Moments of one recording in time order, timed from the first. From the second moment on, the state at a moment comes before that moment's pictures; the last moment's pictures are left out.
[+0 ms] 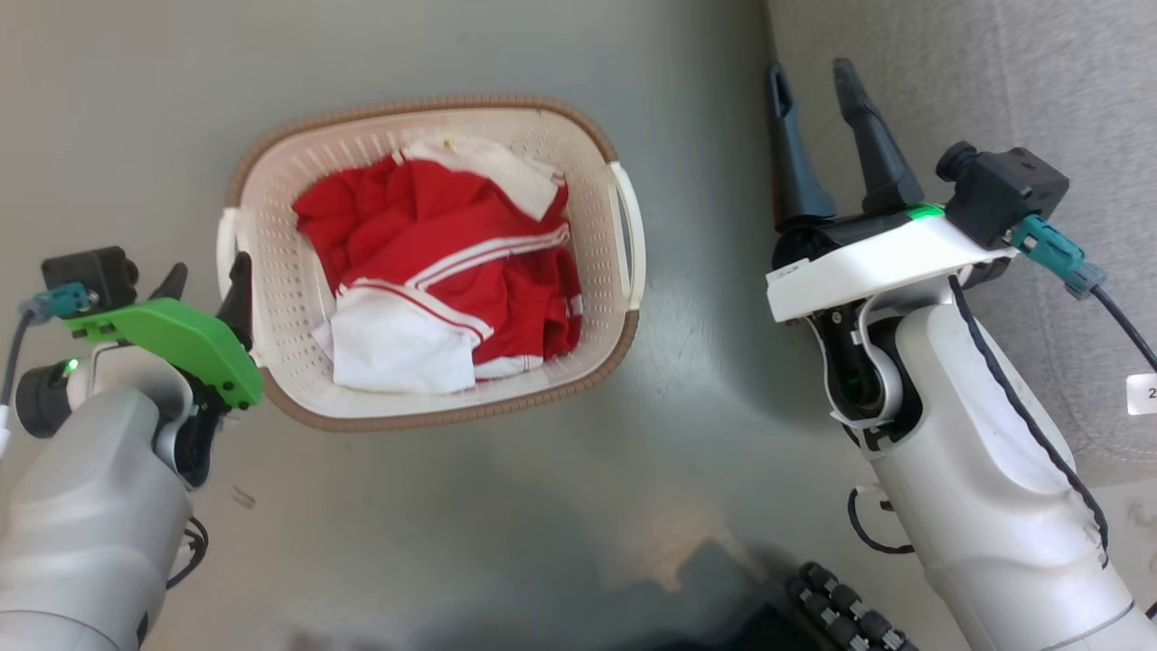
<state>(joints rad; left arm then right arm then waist) -0.81 0.26 -0.76 1.07 -1.03 -0.12 -0.24 -0.50 -0.05 0.37 0.19 0.50 -0.08 -0.25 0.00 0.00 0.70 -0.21</state>
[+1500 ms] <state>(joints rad) -0.40 0.31 -0.39 0.43 -0.71 -0.06 -0.25 -0.21 -0.06 0.19 0.24 0.36 0.00 -0.25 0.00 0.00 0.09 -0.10</state>
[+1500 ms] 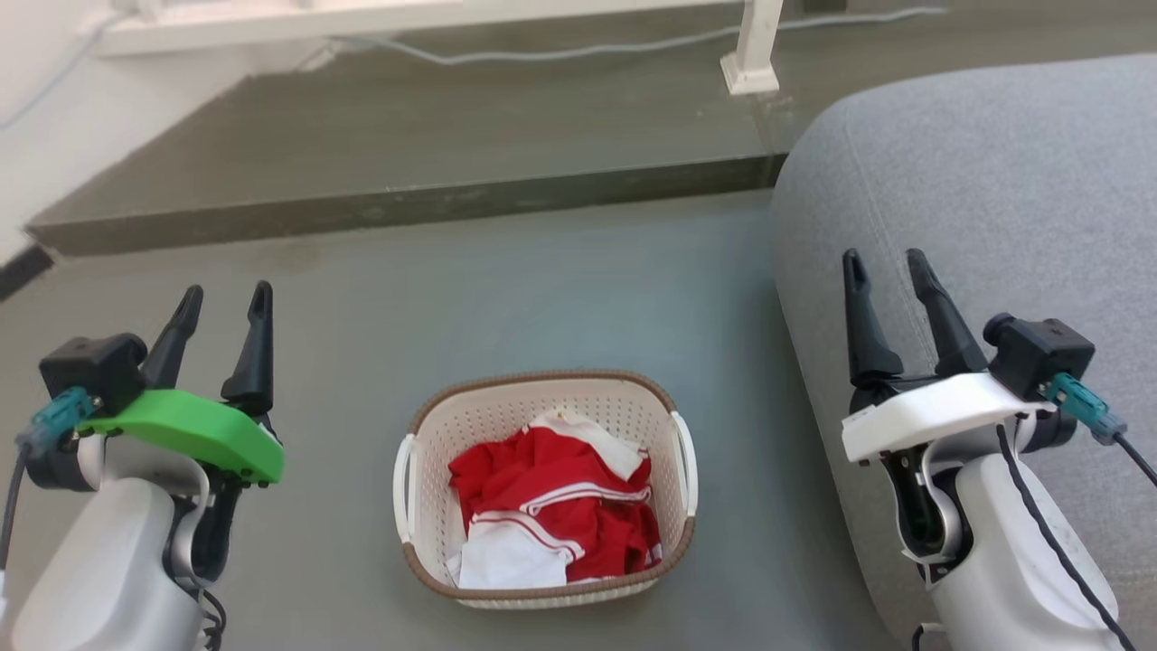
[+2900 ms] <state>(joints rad) -0.13 0.21 -0.22 0.18 -0.51 -0.05 -0.25 -0.15 -0.05 0.15 0.20 0.30 0.04 -0.25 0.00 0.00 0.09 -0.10</state>
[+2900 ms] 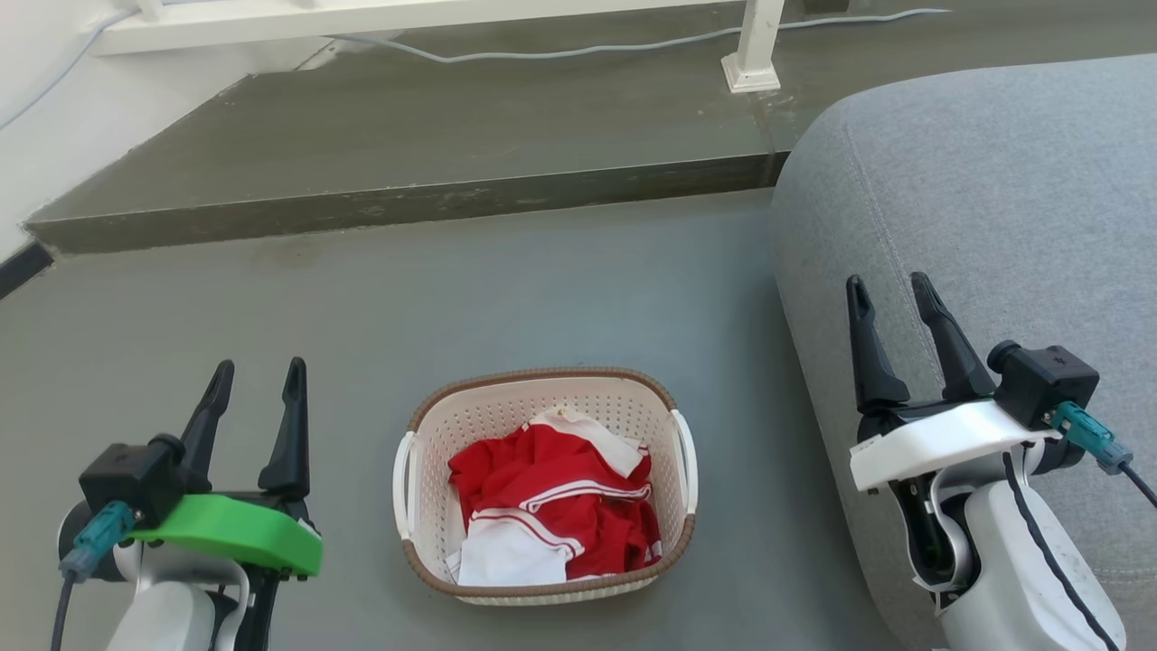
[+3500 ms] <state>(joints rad) -0.12 0.23 -0.22 0.18 -0.48 -0.09 -0.25 -0.15 -0.05 0.17 0.23 0.32 0.04 -0.25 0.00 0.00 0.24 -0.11</state>
